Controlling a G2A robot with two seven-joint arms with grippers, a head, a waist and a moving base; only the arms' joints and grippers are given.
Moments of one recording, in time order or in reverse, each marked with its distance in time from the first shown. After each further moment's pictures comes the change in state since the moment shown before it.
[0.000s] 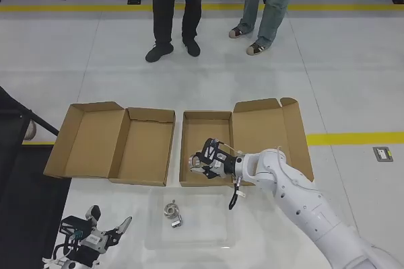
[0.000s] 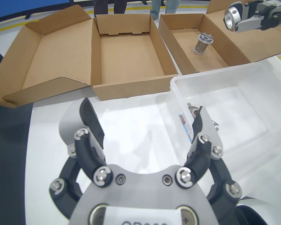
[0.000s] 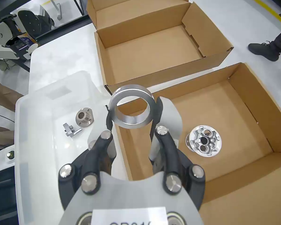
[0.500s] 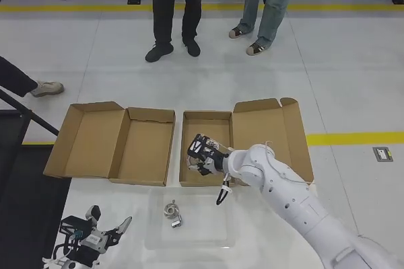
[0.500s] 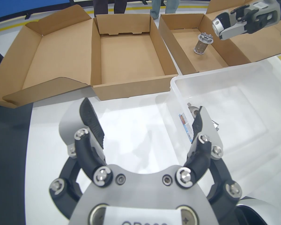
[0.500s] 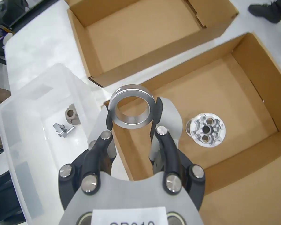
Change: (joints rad) left arm 0.000 0.000 0.000 0.000 0.000 0.000 0.000; right arm 0.093 -0.092 -0.093 0.075 0.132 0.242 0.316
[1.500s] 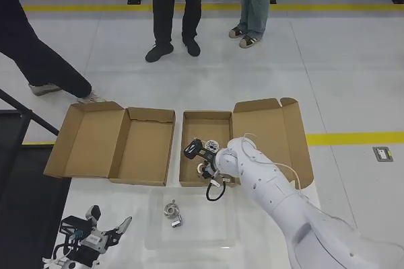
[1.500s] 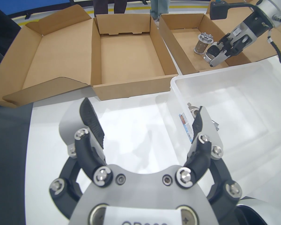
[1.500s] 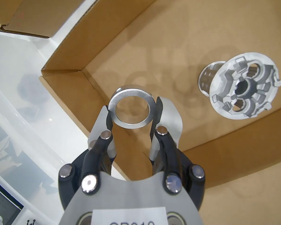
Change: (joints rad) left arm 0.000 0.000 0.000 0.000 0.000 0.000 0.000; right arm 0.204 -0.283 -0.172 0.579 0.100 0.042 0.219
